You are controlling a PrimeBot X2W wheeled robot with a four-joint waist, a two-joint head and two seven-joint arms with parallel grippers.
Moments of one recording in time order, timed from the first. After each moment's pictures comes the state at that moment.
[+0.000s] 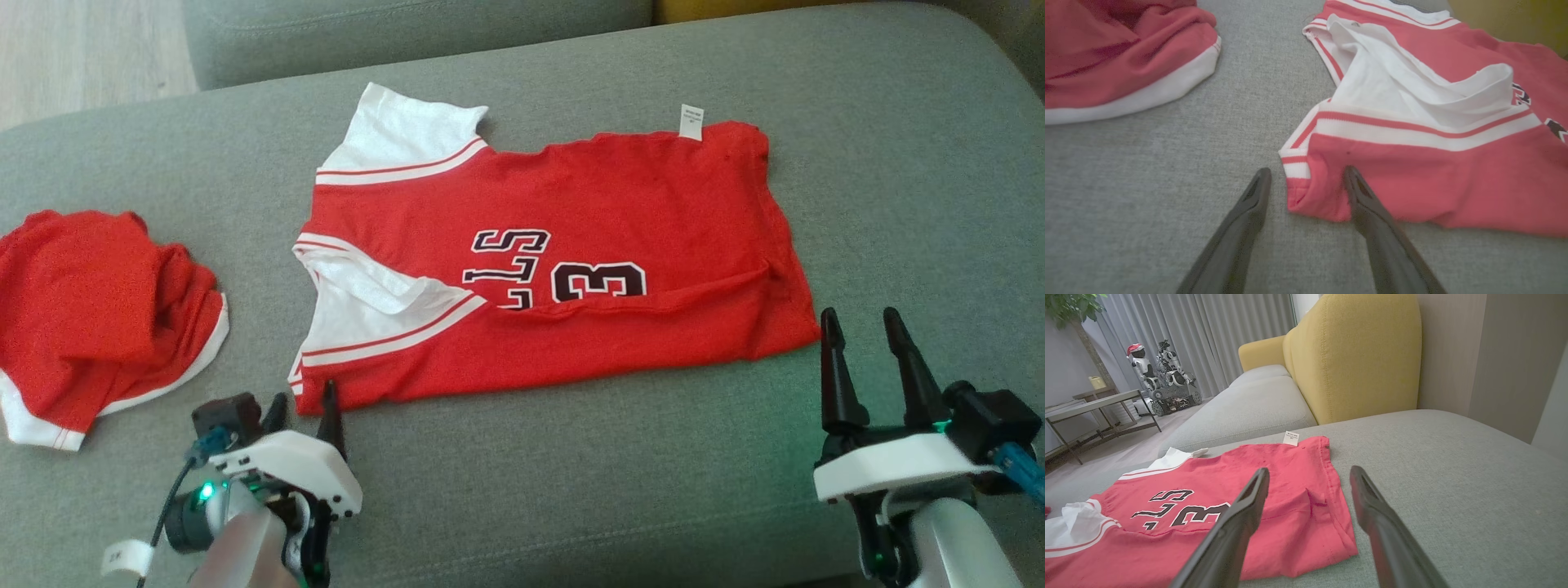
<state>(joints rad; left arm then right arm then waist) -0.32 0.04 -0.21 0.87 -0.41 0.05 -0.26 -0.07 -0.09 0.03 0.29 0.24 0.13 -0.25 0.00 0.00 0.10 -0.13</state>
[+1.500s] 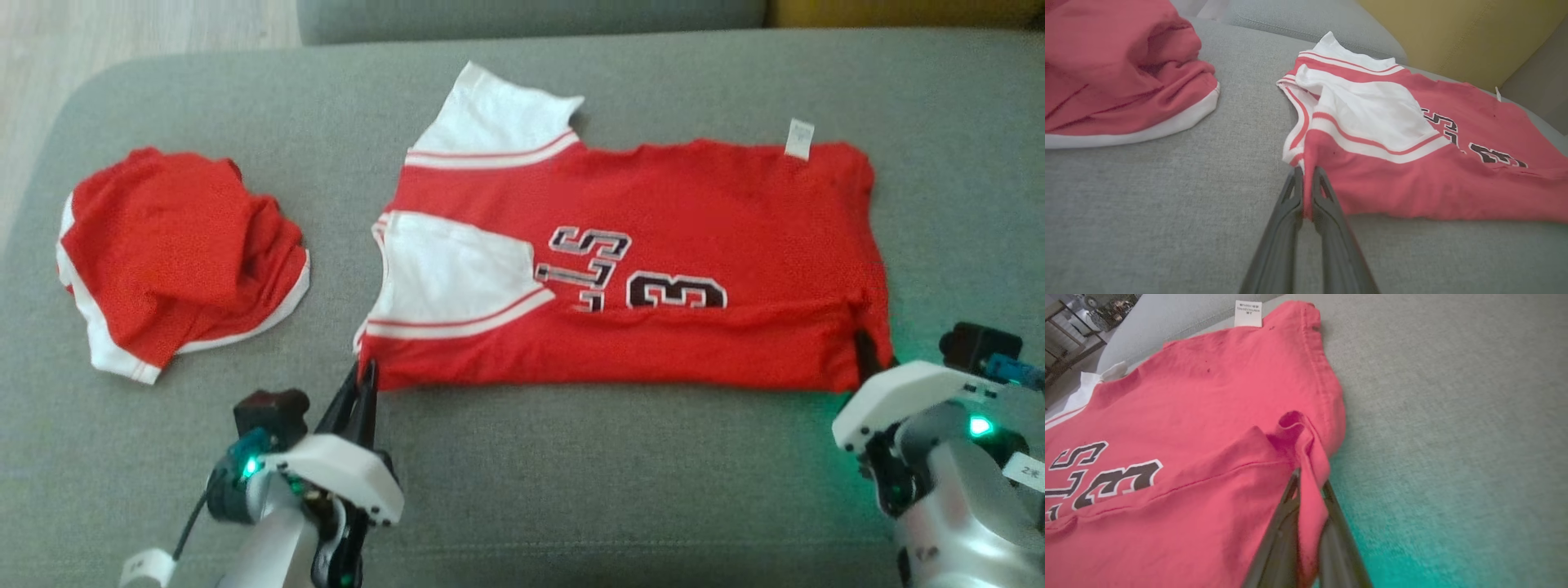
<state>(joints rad) -0.23 0.04 -0.30 0.60 -0.37 -0.03 -0.26 -0.41 -0.09 -0.16 0.85 0.27 0.13 0.01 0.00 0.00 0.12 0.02</state>
